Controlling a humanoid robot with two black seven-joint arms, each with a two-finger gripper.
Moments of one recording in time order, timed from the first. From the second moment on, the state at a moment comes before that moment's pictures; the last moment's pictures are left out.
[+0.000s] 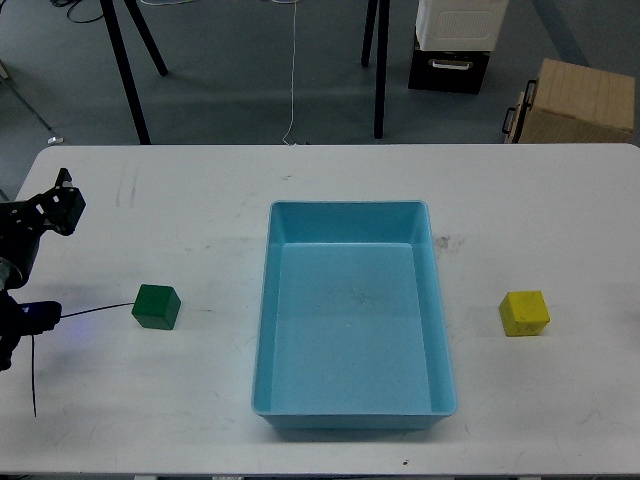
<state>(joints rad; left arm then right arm) -0.17 0.48 -1.21 -1.41 -0.78 -0.10 -0.28 0.11 -1.27 0.82 1.33 0.81 0.49 0.10</state>
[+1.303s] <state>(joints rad) -0.16 0.46 -1.21 -1.42 -0.78 -0.11 -0.28 0.60 -1.45 0.79 1.54 -0.57 0.45 -0.14</state>
